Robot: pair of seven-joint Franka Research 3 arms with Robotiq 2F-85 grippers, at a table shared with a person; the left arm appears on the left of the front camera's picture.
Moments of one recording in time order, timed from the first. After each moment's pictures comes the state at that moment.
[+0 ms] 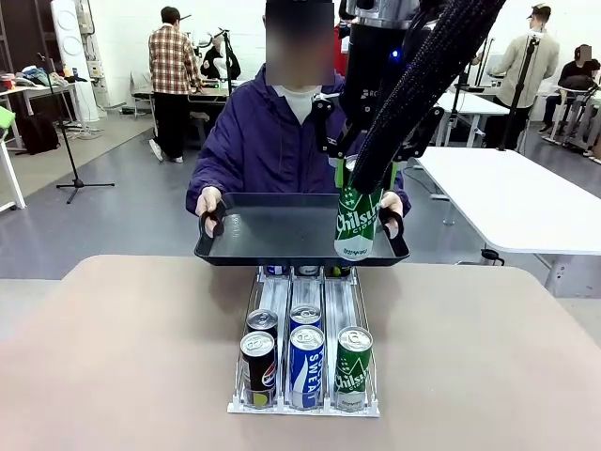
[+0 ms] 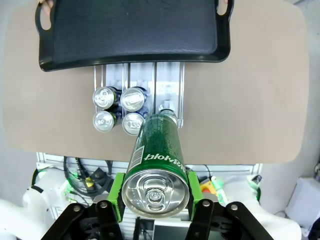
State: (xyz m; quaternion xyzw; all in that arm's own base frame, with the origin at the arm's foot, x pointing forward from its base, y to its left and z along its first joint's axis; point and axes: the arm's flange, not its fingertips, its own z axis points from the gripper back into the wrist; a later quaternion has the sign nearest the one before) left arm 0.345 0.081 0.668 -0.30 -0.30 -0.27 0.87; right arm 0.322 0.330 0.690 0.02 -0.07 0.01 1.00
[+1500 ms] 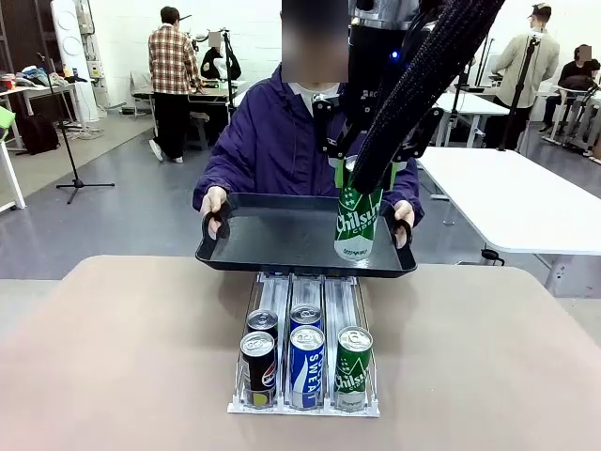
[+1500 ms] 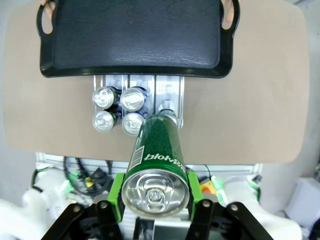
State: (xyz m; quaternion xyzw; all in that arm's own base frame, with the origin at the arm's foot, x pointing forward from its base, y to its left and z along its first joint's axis) left arm 0.345 0.081 0.669 -0.30 -0.30 -0.27 0.87; right arm 0.329 0.327 0.690 0.02 -0.06 0.01 1.00
